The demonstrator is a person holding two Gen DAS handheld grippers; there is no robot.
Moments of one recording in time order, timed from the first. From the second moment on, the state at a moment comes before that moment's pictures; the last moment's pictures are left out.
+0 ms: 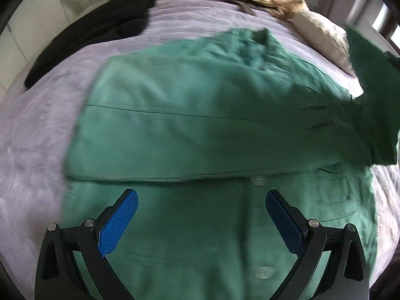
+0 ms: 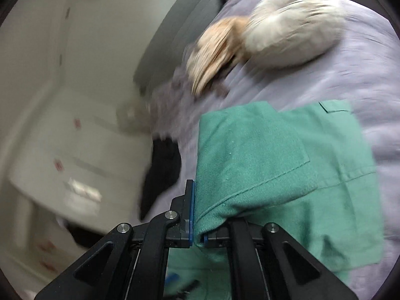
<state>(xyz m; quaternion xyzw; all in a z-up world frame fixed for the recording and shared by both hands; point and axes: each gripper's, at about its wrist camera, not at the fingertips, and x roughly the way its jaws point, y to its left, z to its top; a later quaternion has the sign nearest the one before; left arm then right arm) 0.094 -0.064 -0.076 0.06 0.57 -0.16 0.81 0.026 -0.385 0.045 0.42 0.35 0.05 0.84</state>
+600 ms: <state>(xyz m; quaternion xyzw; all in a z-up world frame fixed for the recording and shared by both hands) 0.104 0.021 -0.098 0.06 0.56 -0.18 0.80 0.051 -0.271 -0.056 0.41 0.47 -0.05 0.78</state>
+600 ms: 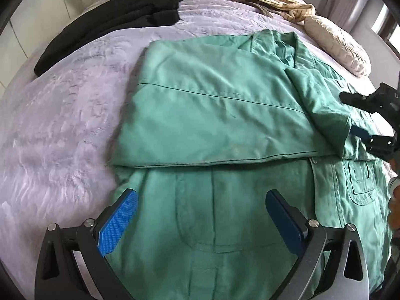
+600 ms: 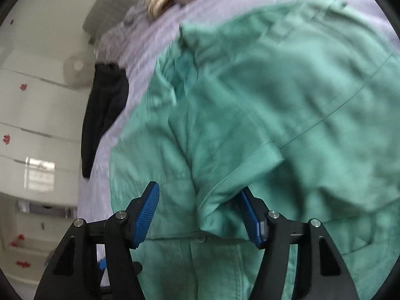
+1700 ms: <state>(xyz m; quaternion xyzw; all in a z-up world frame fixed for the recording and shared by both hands) 0.219 -0.087 -0.120 -0.02 0.59 -0.27 0.76 -0.025 -0.389 -0.007 0.27 0.50 -0.15 0.81</state>
